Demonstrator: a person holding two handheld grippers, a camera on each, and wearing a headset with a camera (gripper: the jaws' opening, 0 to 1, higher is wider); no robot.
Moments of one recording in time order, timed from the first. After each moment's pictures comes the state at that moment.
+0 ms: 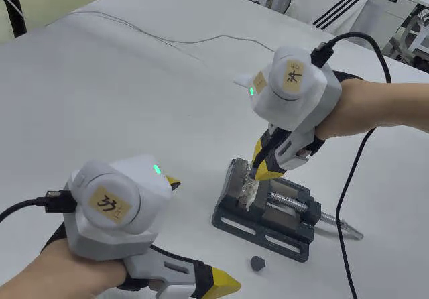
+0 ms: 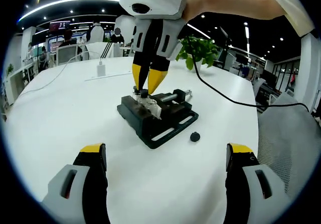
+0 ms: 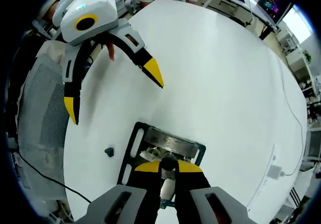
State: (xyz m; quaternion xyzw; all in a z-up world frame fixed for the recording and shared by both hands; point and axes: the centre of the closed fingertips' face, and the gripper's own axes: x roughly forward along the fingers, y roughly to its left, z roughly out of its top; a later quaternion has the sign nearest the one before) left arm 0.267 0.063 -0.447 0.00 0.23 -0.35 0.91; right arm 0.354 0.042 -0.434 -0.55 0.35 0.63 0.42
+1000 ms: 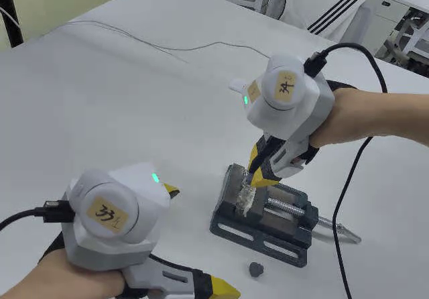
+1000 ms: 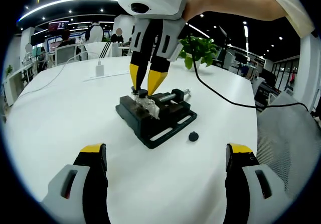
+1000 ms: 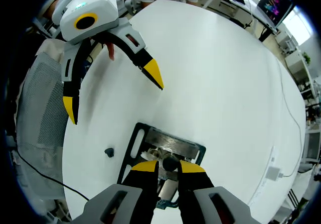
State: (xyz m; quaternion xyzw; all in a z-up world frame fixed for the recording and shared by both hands) left arm 0.265 0.062 -0.446 0.00 0.24 -0.36 0.90; right arm 0.350 0.043 -0.432 -0.56 0.34 0.63 0.42
